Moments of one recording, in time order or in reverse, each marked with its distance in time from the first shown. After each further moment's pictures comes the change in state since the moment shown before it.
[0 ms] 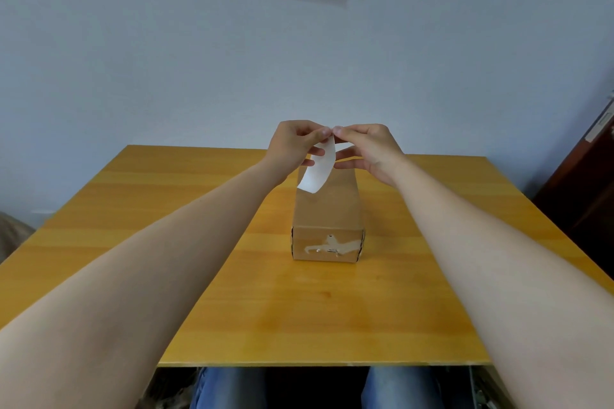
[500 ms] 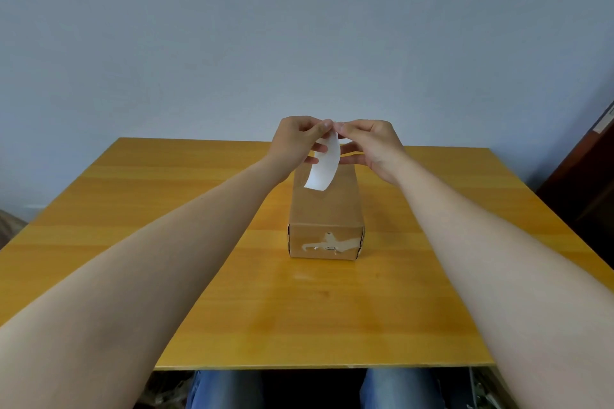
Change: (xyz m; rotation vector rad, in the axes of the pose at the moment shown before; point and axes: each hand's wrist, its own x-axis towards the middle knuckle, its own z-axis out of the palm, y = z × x) left_hand 0.011 -0.012 0.014 -0.026 -0.006 -0.025; right_hand 0.014 0.021 -0.011 0.029 0.012 -0.022
